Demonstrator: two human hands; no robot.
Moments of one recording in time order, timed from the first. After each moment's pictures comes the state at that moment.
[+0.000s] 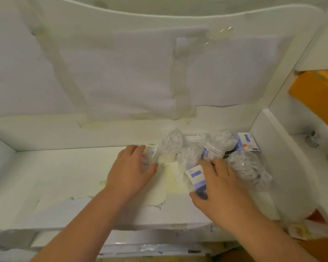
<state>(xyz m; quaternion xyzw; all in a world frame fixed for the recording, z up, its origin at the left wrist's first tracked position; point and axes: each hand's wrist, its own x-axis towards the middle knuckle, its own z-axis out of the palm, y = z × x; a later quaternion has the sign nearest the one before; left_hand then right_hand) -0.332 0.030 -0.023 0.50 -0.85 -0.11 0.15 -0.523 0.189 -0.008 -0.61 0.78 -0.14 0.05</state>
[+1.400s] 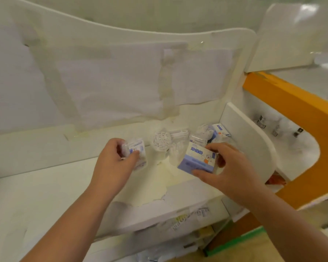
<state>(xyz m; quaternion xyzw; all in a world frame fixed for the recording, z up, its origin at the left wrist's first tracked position) -0.296 0.030 0.027 0.44 -0.74 -0.39 0.32 -0.493 0.223 0.039 -0.47 0.82 -0.31 0.05</state>
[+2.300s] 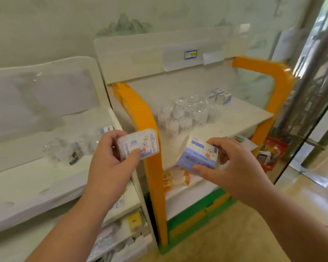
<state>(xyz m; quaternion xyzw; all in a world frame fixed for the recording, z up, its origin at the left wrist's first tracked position) -0.476 0.396 0.095 0.26 -0.76 -0.46 0.38 -0.634 0.603 0.086 -0.41 0.82 -0.40 -0.01</state>
